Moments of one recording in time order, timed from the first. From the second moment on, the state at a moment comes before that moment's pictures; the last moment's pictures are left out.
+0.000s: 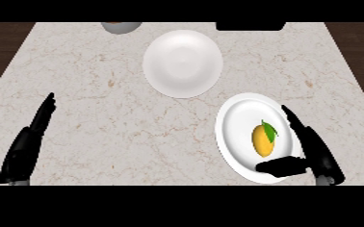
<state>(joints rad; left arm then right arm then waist) 0.09 0.35 0.05 -1.50 -0.12 0.07 -0.12 0.06 -0.37 0.23 -1.67 0.20 -0.08 0.57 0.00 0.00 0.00</state>
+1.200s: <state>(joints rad) 0.07 0.28 0.10 -1.50 -0.20 -0.01 -0.15 -0.23 -0.44 0.12 -1.25 0.41 0.08 0.27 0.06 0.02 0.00</state>
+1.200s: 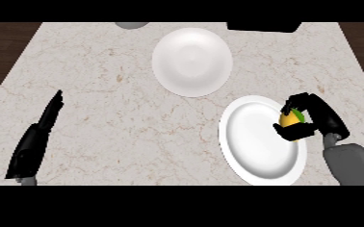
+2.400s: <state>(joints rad) 0.03 0.28 0.11 -1.50 -0.21 -0.02 -0.11 -0.86 -0.58 0.00 -0.65 0.58 -0.17 -0.38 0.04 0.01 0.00</state>
